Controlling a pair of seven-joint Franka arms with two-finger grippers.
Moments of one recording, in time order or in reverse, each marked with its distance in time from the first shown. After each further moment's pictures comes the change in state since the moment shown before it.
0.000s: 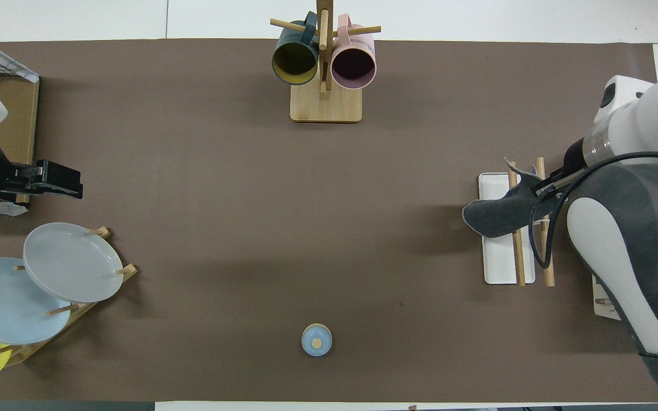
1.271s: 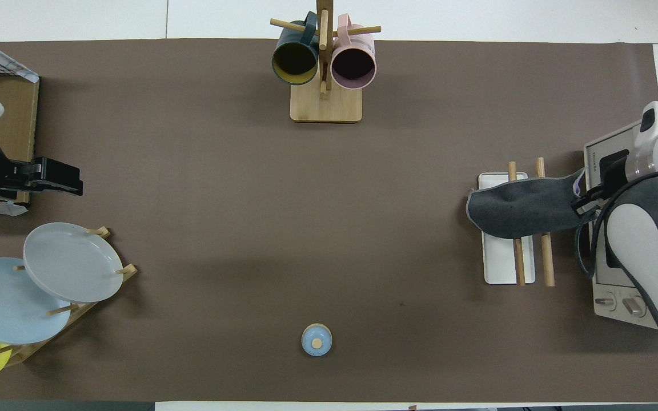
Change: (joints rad) left arm 0.001 0.000 0.003 0.000 -0.012 0.021 0.000; right arm -0.181 -0.089 -0.002 -0.235 -0.008 0.101 -0.153
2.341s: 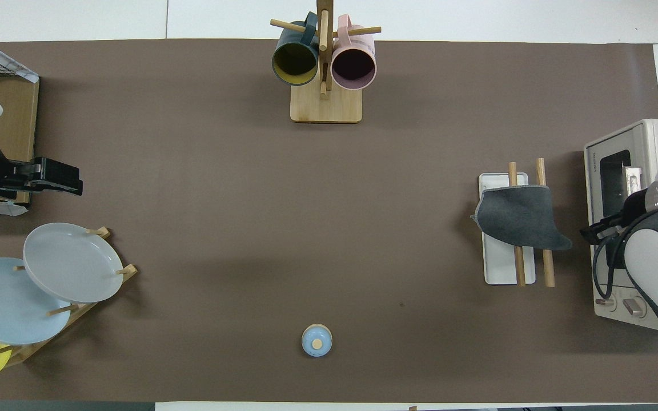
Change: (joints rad) left arm 0.000 0.000 0.000 0.000 0.000 0.001 0.000; right arm -0.051 -0.031 0.003 -0.109 0.000 0.094 -0.022
